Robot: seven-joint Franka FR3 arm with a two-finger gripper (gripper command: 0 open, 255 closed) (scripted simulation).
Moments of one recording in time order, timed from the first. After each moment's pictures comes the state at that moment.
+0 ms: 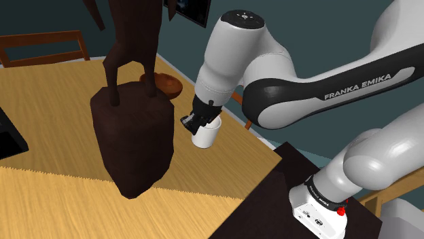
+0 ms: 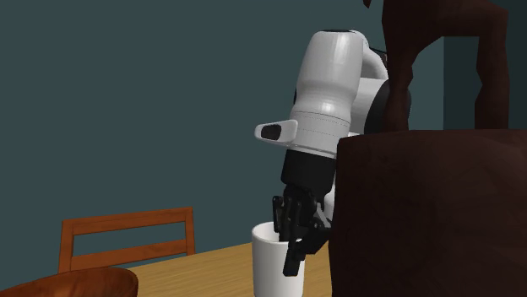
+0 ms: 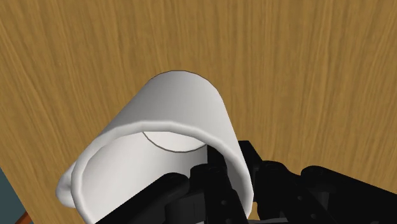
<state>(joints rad) 0.03 -0.17 0.78 -2.34 -0.10 2.31 0.83</state>
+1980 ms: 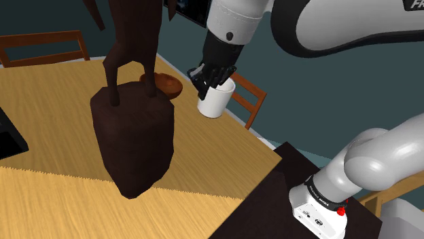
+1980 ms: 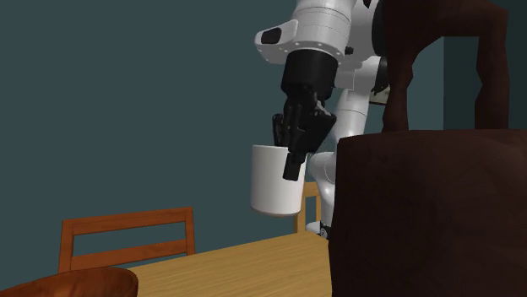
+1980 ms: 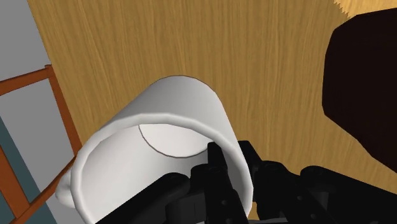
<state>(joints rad) 0.06 -0.31 0.69 -2.09 0.01 1.96 0.70</state>
